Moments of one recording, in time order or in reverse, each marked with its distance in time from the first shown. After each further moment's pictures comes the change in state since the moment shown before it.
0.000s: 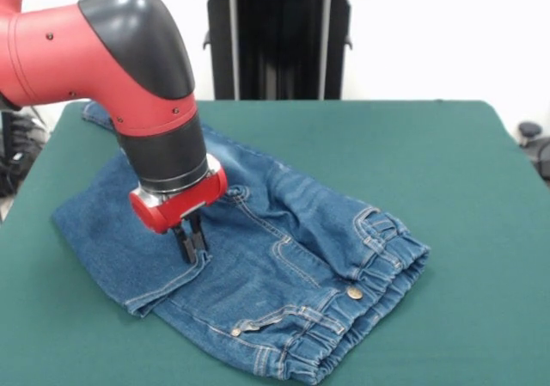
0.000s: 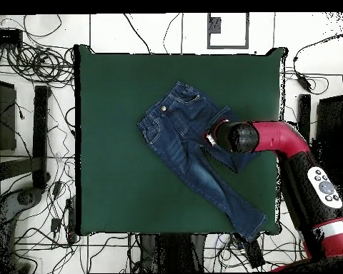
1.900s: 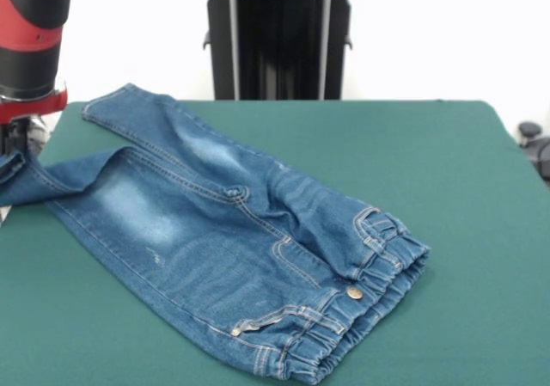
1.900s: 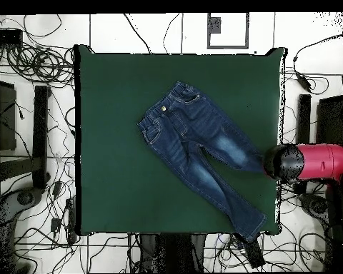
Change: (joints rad) arm 0.034 -0.259 -0.312 0.017 -0.173 0.152 0.000
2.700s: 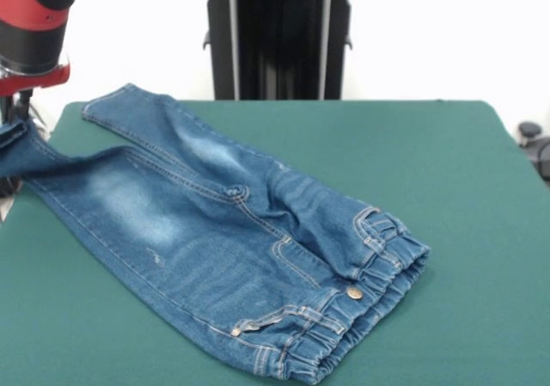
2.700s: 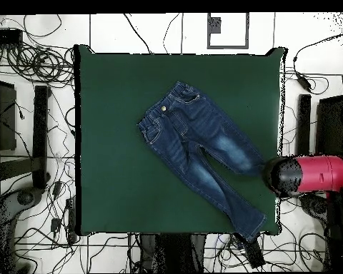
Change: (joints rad) arm 0.043 -0.050 -0.099 0.064 0.000 0.000 0.000
